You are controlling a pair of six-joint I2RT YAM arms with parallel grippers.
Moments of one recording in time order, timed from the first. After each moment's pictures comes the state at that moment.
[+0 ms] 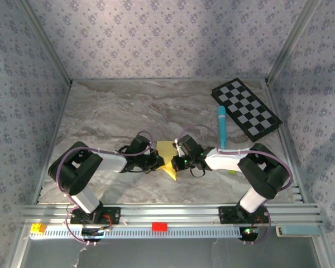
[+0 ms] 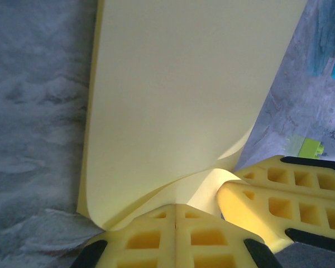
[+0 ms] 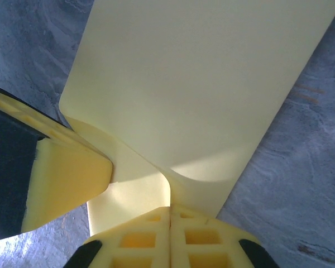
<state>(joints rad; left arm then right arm) -0.70 1.65 0.56 0.25 0.49 -1.12 0.80 1.61 0.71 -0.06 -0.21 0.49</state>
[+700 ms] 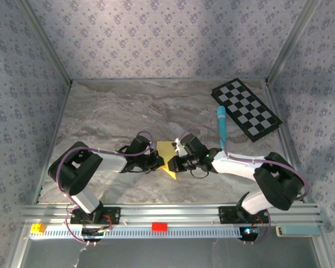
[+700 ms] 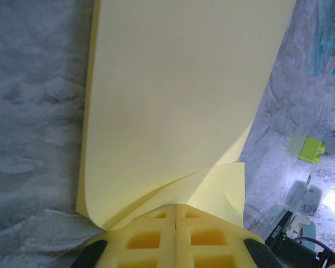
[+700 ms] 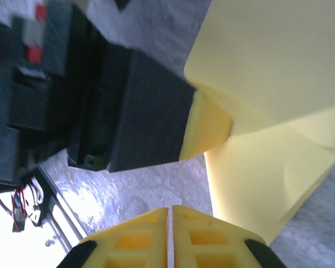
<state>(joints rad) -0.70 1.65 0.55 0.25 0.48 -1.11 0.83 1.48 0.69 -0.09 -0.42 0.63</state>
